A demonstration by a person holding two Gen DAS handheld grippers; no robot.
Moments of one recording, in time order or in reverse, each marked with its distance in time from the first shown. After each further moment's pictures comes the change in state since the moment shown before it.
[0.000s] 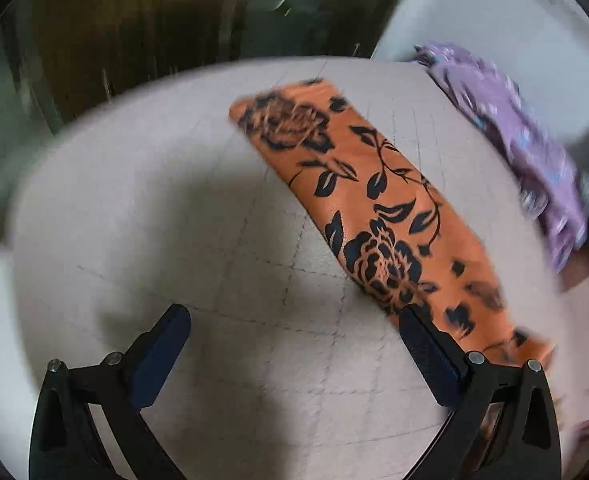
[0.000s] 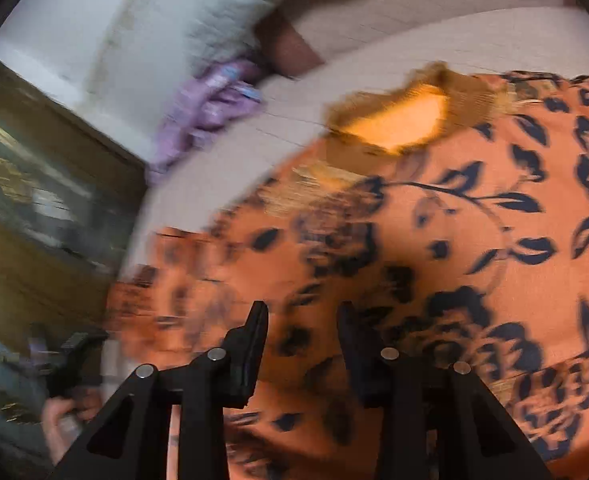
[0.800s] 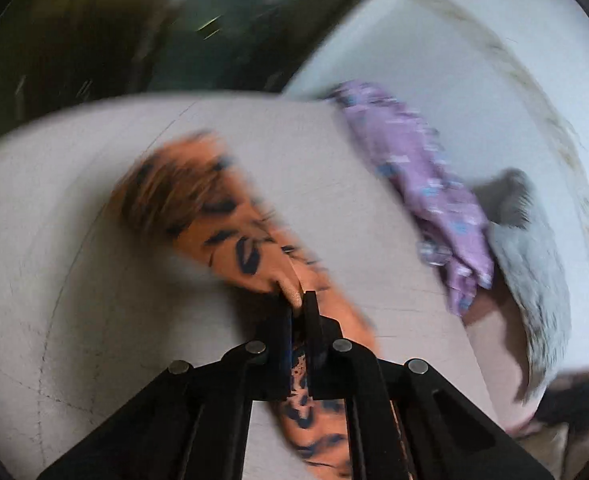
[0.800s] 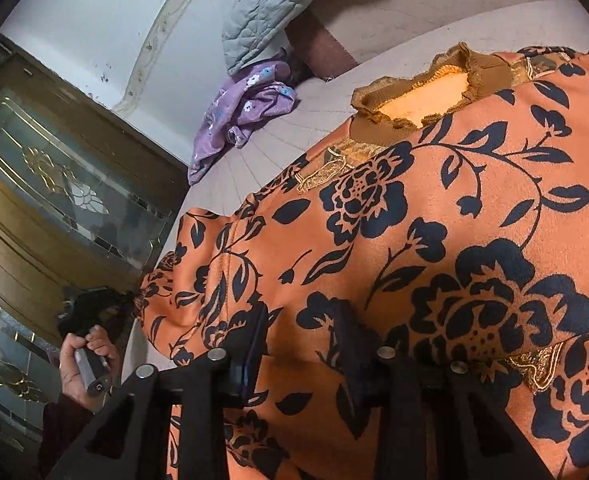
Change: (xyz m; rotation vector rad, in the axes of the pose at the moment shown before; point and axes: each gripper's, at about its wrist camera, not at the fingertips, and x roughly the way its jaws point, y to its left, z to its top) left arm -0.020 -0.046 0.033 0.092 -0.129 -0.387; right arm 0.011 -0.023 -0.028 -0.014 -0.018 0.075
